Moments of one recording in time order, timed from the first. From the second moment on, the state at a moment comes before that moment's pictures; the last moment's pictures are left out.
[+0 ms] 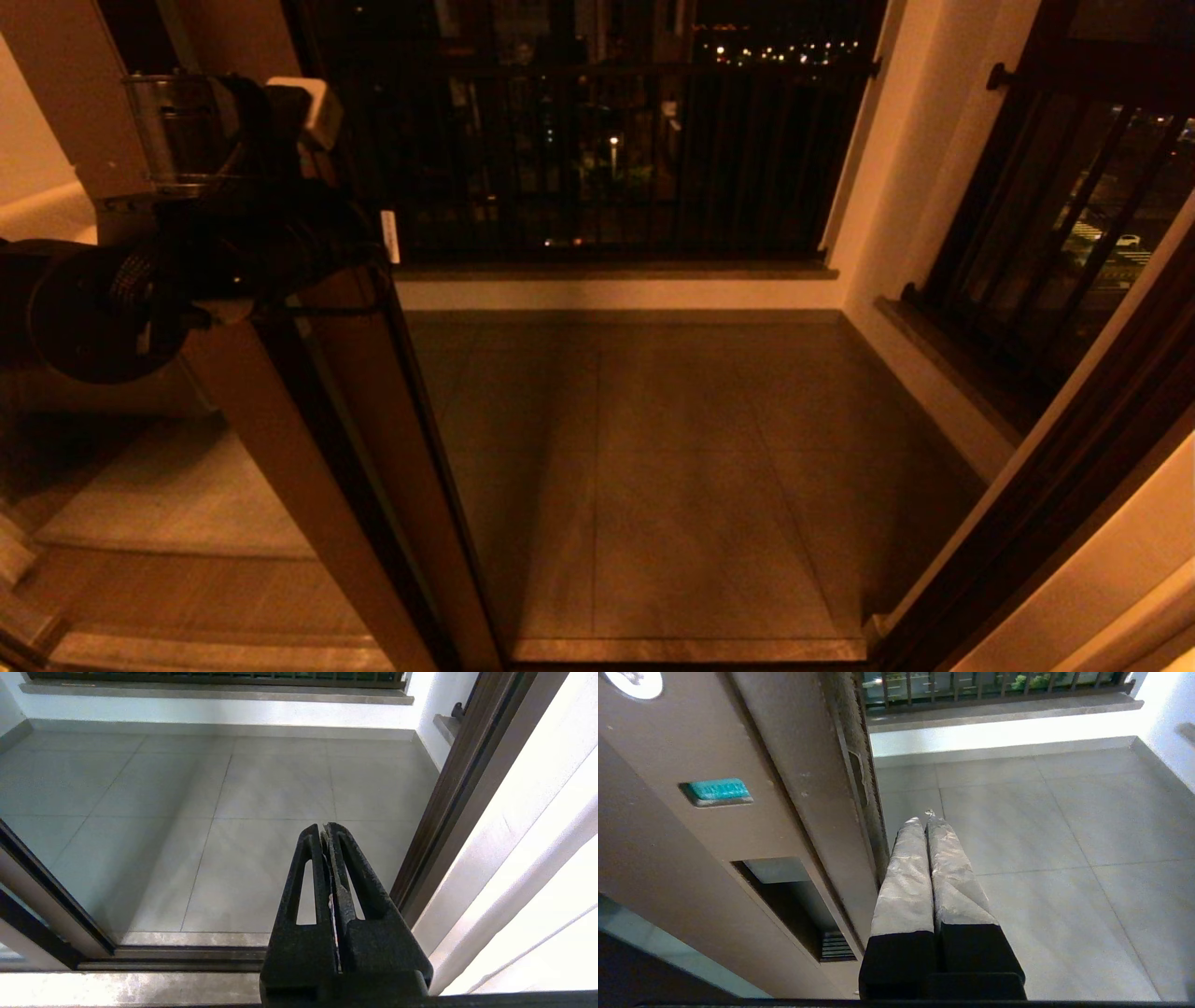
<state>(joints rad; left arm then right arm) -0.27 1.72 -1.30 -0.38 0.24 0.06 0.00 0.00 0.00 0.01 0.02 -0.06</state>
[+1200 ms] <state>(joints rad) -0.24 1.70 -1.26 -0.38 0.22 0.06 0.00 0.00 0.00 0.01 0.02 -0.06</state>
